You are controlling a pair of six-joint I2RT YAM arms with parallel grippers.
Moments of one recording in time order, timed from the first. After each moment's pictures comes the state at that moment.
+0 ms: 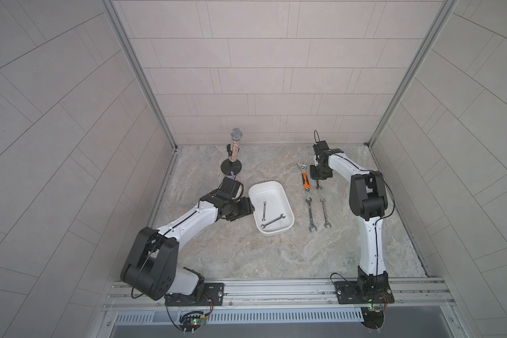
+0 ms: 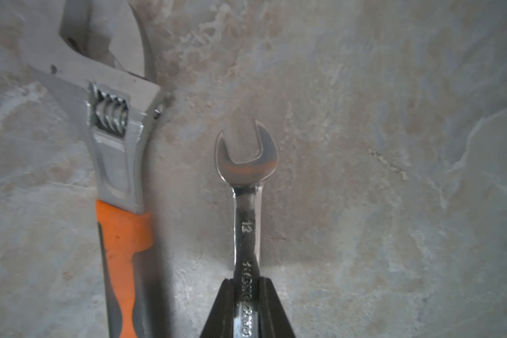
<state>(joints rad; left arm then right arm) -0.42 1.42 0.85 -0.47 0.28 -0.67 0.13 2.27 1.86 -0.84 0.07 0.18</state>
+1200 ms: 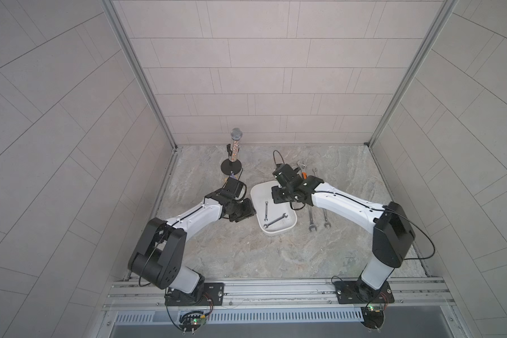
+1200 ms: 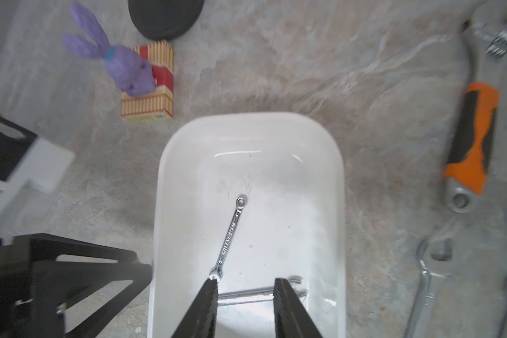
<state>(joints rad) -0.43 1.50 0.86 -0.46 0.34 -0.70 0.74 1.79 1.41 -0.62 0.11 0.52</state>
